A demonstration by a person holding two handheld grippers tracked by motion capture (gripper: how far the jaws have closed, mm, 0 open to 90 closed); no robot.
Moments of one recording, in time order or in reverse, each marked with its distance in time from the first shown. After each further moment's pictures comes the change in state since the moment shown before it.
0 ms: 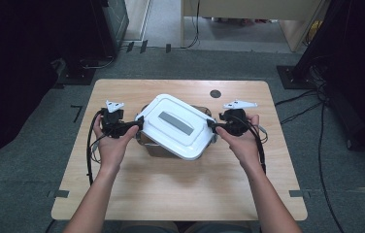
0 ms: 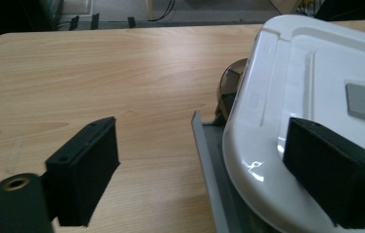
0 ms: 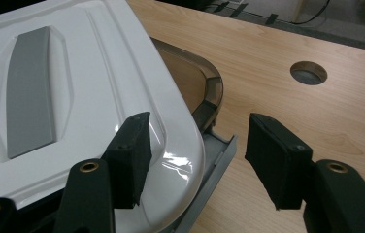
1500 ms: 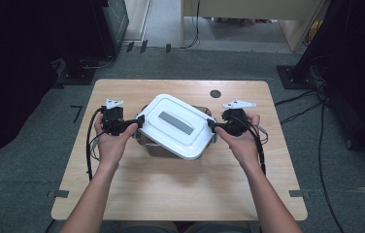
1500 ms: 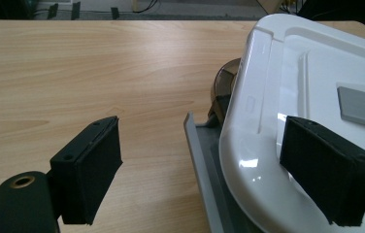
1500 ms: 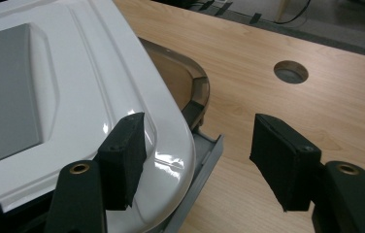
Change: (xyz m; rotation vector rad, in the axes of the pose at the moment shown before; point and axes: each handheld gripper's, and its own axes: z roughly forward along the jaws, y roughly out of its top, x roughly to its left) left arm 0.010 0.002 0.004 0.032 -0.071 -0.028; right arm 0.003 0.002 -0.001 0.009 -0.060 -0.006
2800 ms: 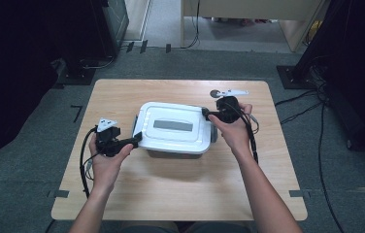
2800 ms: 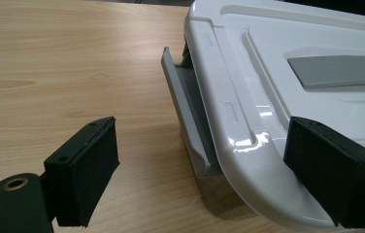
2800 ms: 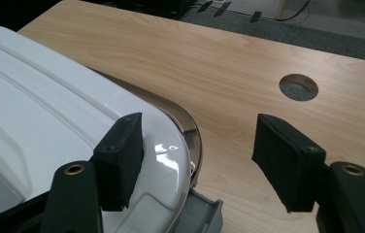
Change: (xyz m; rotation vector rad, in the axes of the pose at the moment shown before) left arm -0.004 -0.046 -0.034 -0.035 -0.067 -0.013; right arm -0.007 0.026 0.035 -0.001 0.005 0.060
